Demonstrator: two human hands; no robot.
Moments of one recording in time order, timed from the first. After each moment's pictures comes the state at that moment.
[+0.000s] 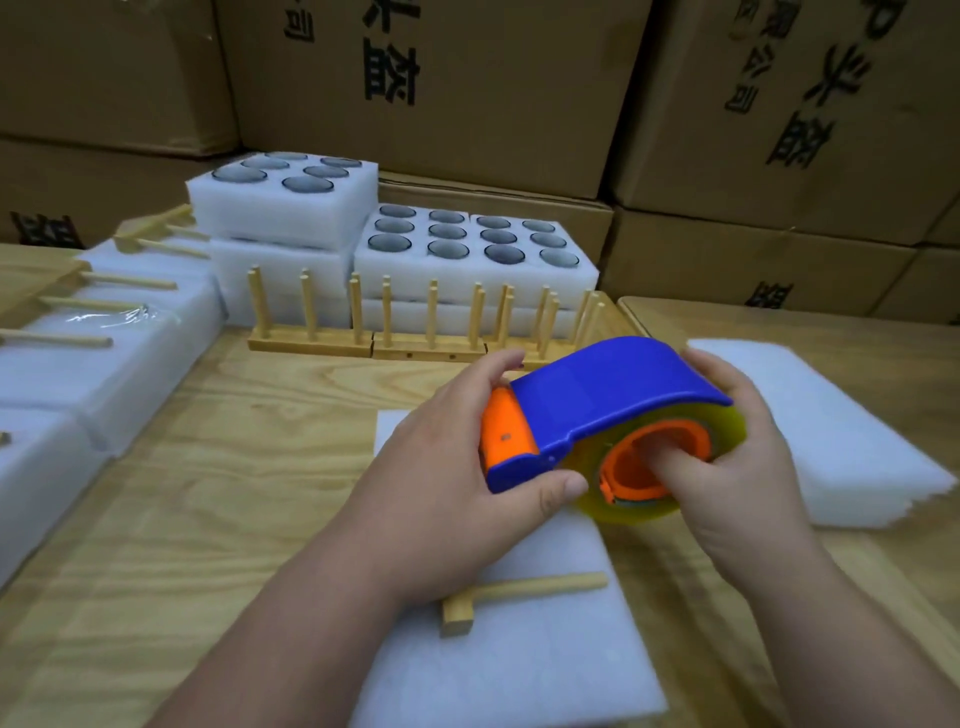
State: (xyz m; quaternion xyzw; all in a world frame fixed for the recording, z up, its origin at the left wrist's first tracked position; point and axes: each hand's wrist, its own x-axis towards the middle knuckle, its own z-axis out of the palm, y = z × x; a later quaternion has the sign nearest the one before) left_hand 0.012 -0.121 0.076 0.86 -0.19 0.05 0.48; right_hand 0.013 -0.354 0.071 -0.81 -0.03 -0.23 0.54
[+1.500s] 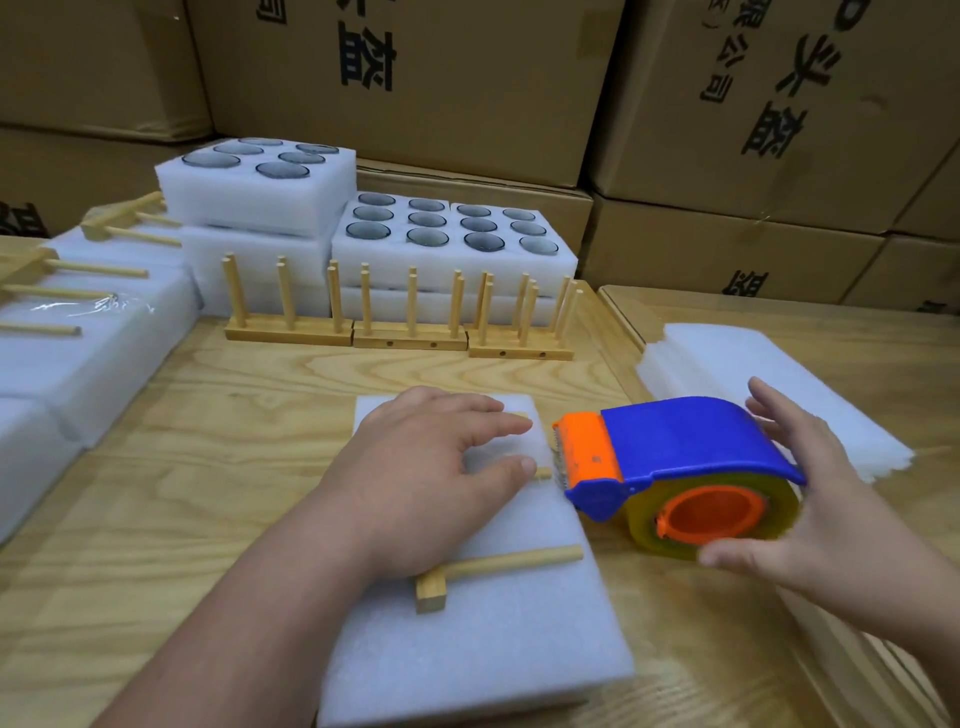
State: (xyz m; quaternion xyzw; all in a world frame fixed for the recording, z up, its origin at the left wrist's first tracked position) left_hand 0.019 -0.120 0.078 0.93 -0.21 0.00 0.29; right_hand -0.033 -0.439 0.078 -0.94 0.00 -0.08 0.33
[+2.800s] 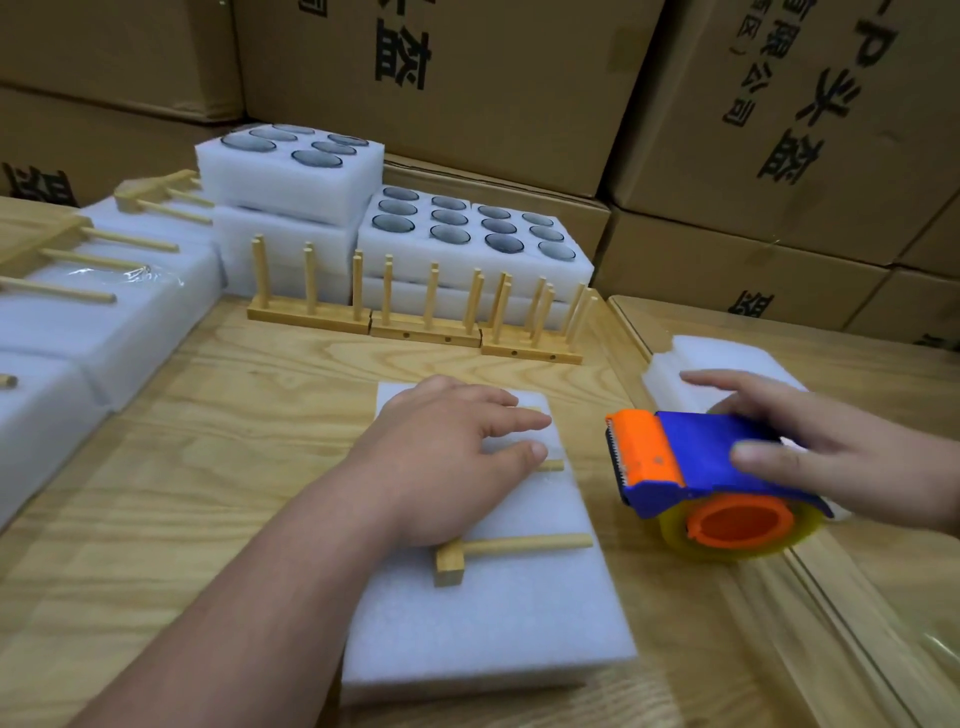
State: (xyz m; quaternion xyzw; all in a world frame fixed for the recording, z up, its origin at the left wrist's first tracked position) left_hand 0.023 -0.118 0.077 0.93 -0.21 -0.02 0.30; right_hand 0.007 -0.447 0.148 -0.96 -0.16 0.12 0.21
